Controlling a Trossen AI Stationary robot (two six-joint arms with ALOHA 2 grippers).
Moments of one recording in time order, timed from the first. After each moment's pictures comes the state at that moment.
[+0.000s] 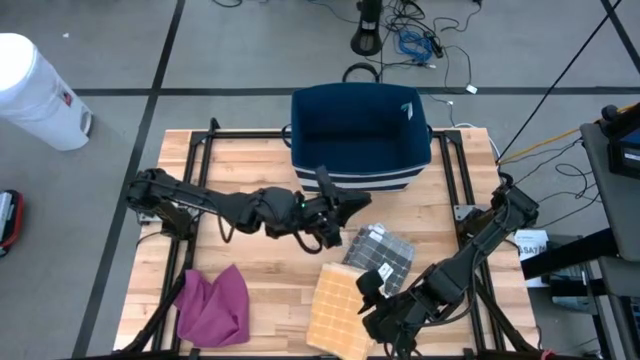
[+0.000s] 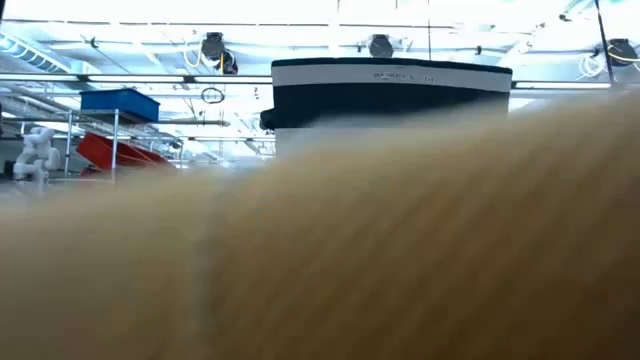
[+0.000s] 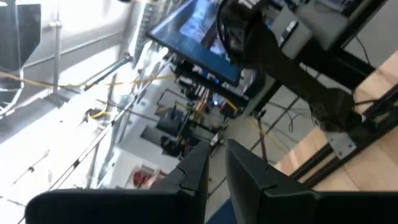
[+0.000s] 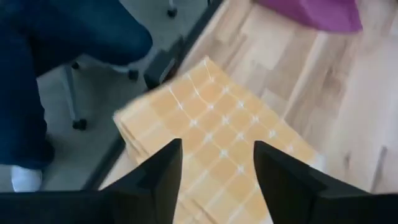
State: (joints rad) left arm -0.24 1.68 1.57 0.23 -0.47 1.15; right arm 0.72 1.76 1.63 -0.82 0.21 0.13
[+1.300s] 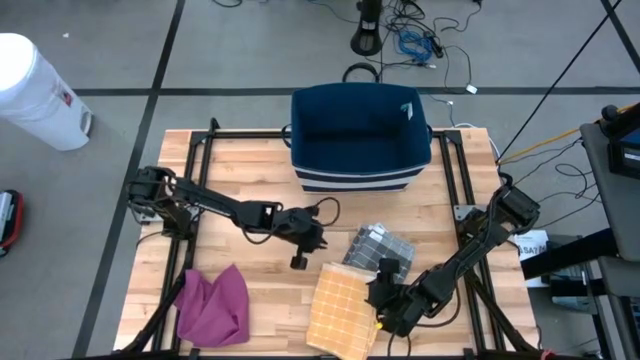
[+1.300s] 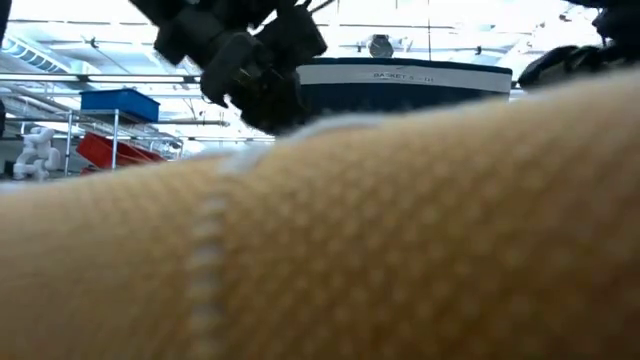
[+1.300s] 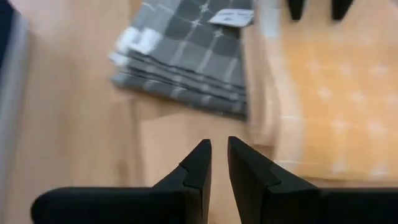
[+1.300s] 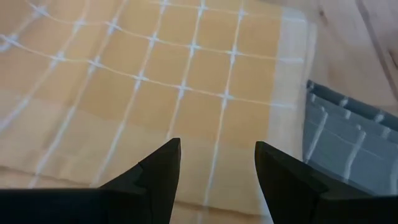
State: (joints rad) left arm -0.11 1.68 0.94 0.06 0.07 0.12; right arm 0.76 1.76 1.01 -0.36 0.55 0.69
